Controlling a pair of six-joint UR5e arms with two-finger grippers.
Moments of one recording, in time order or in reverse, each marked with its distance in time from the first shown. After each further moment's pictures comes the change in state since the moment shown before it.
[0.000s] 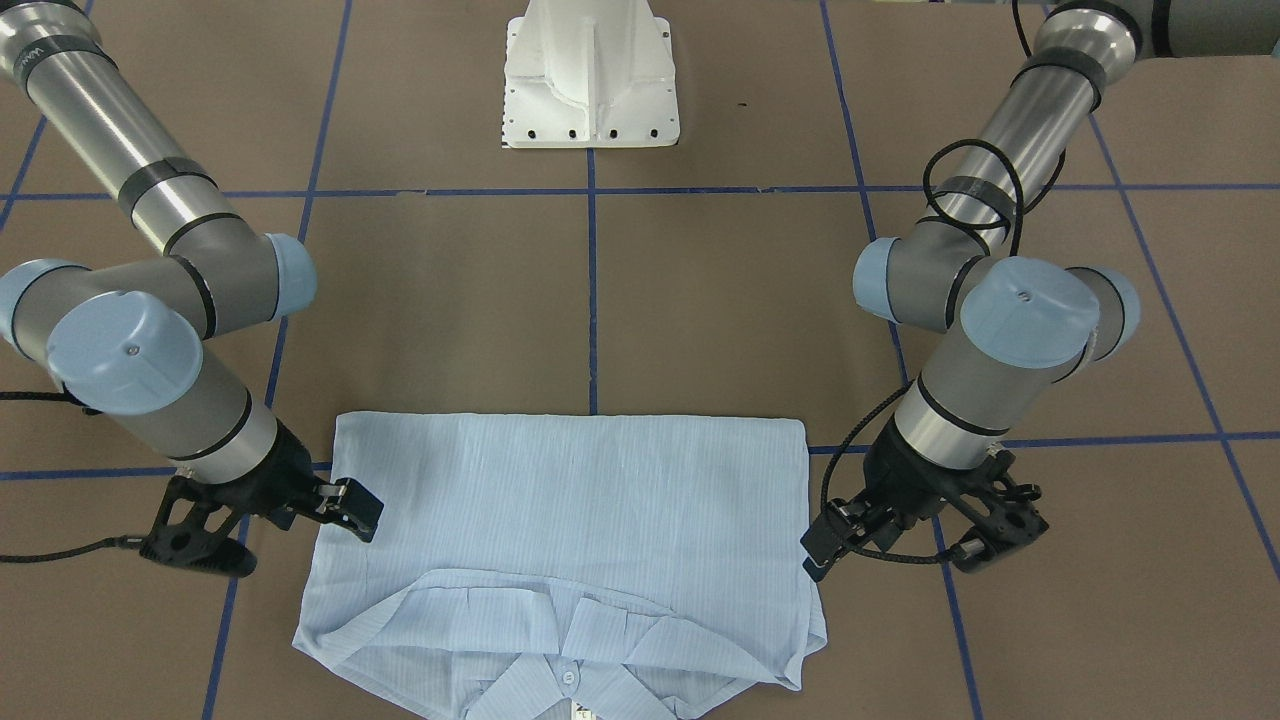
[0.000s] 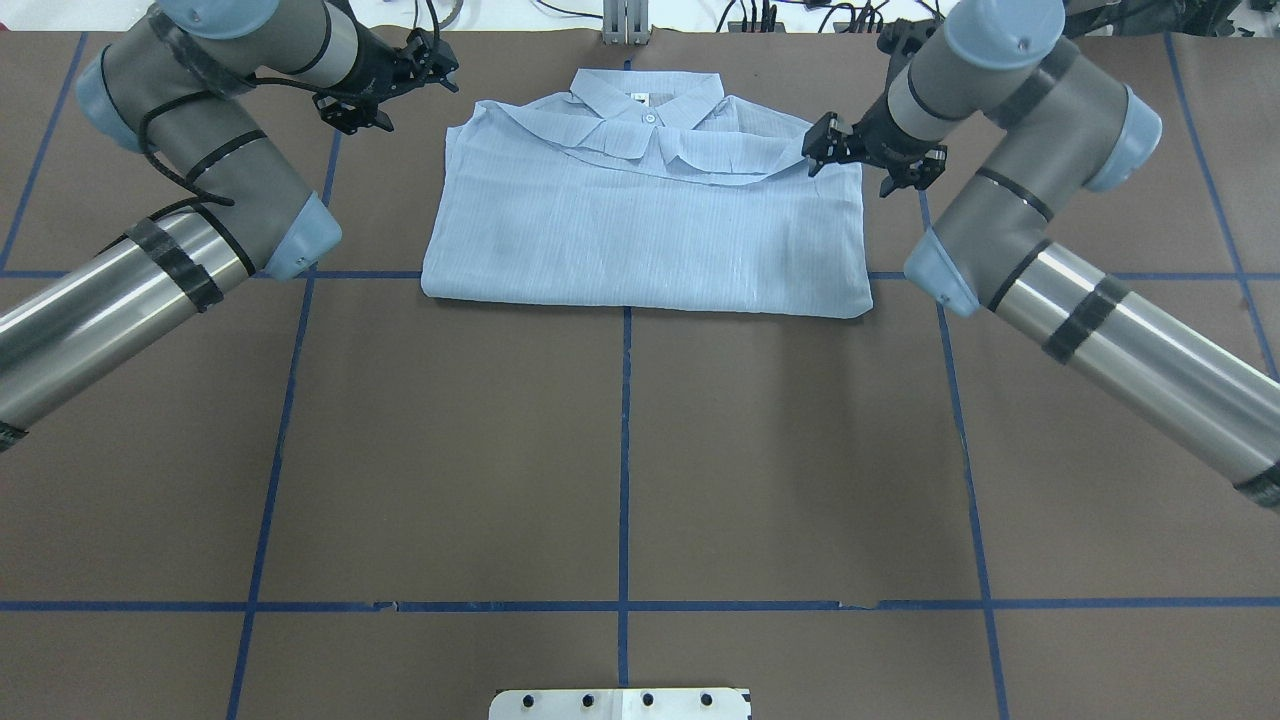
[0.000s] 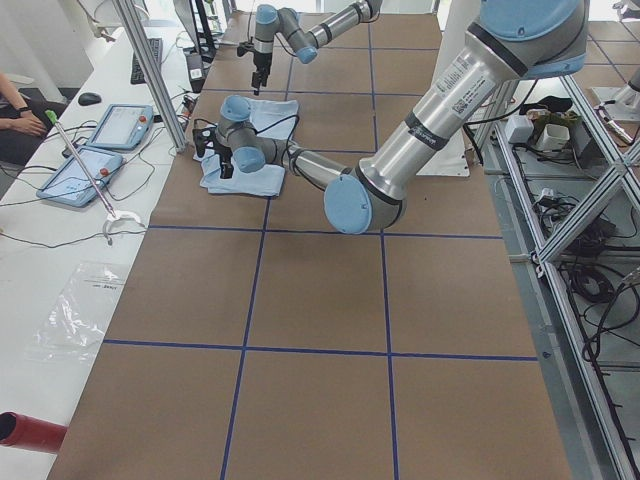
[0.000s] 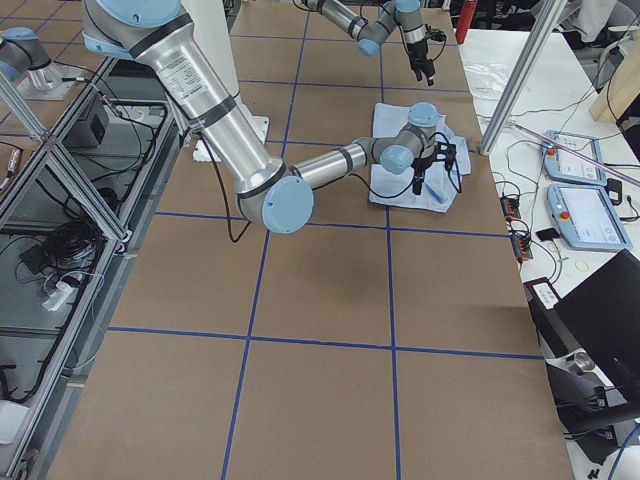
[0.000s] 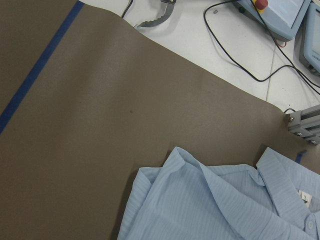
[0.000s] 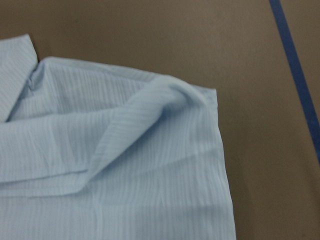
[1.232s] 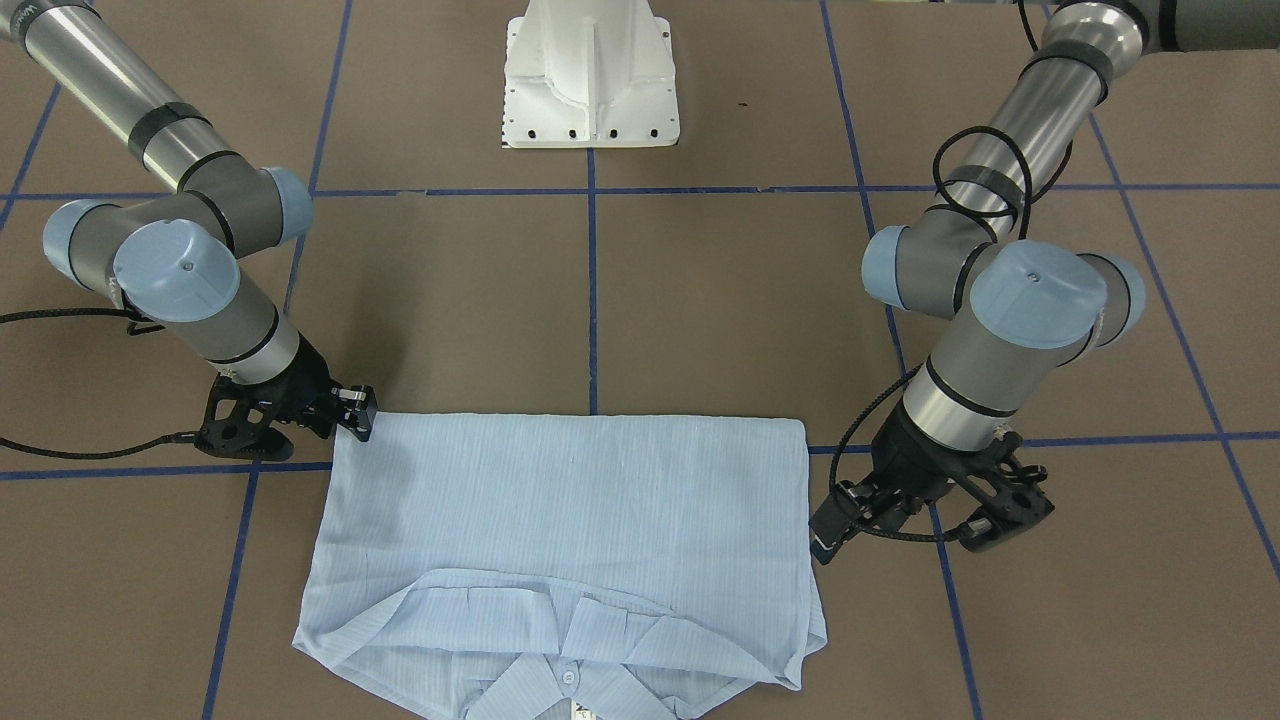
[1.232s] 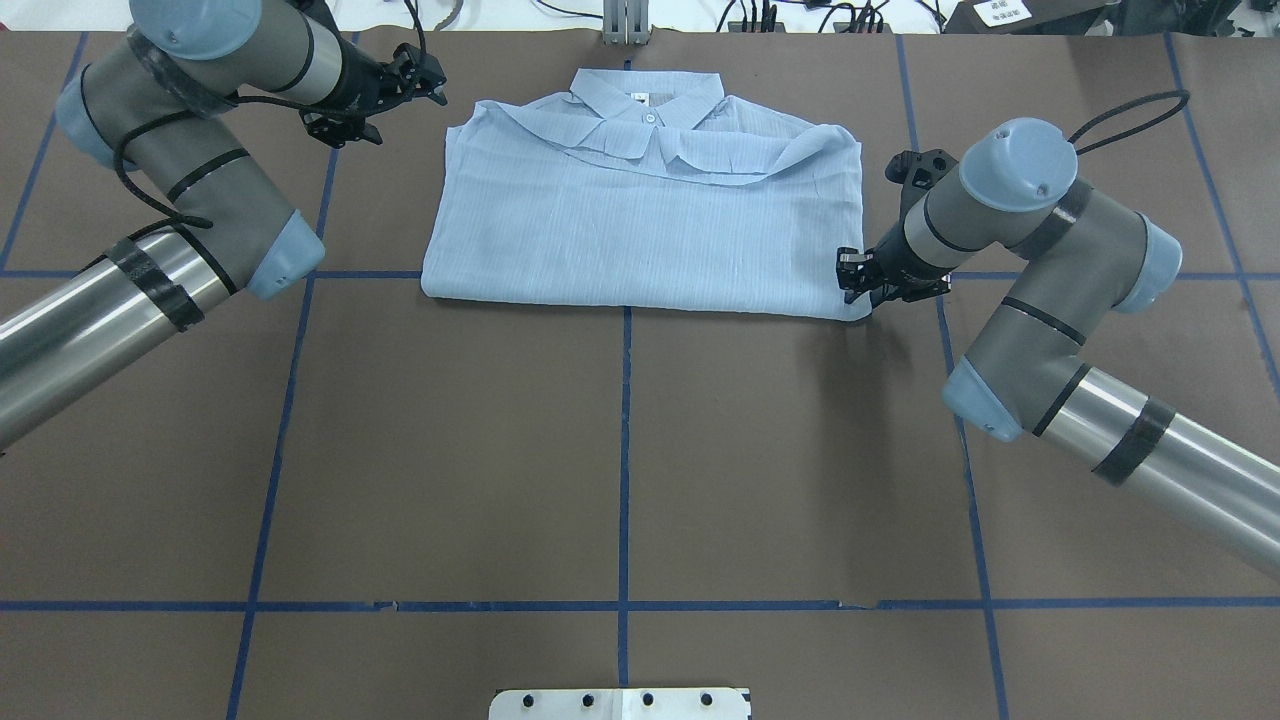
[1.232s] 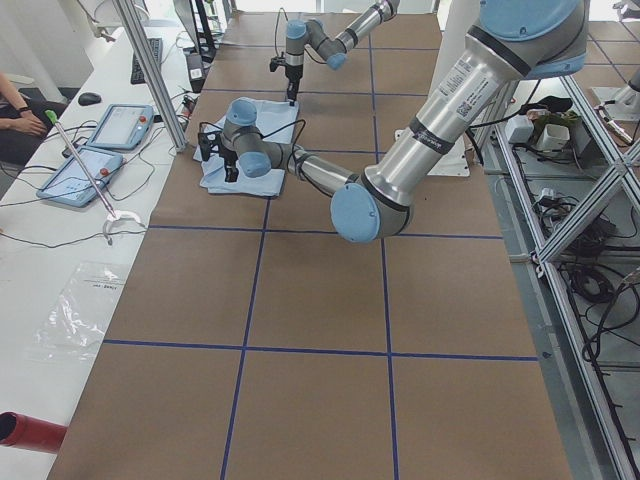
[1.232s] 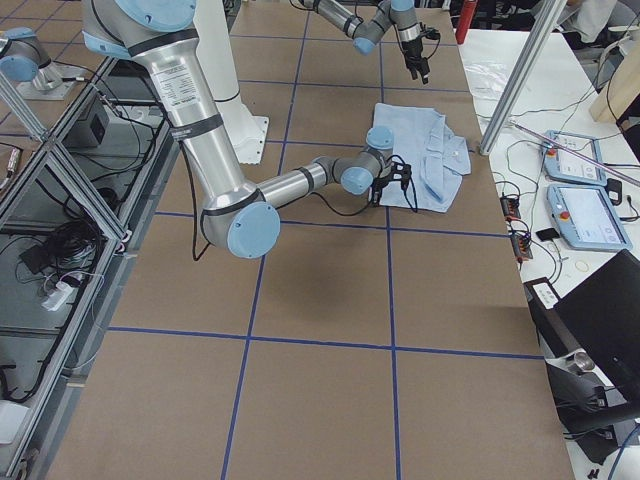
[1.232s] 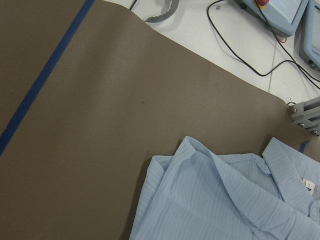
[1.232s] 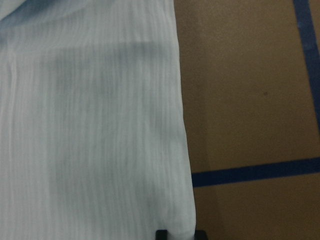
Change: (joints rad) left arm 0.007 0.052 -0.058 0.000 0.005 -0.002; right arm -0.104 -0.167 0.159 -0.026 0.000 0.005
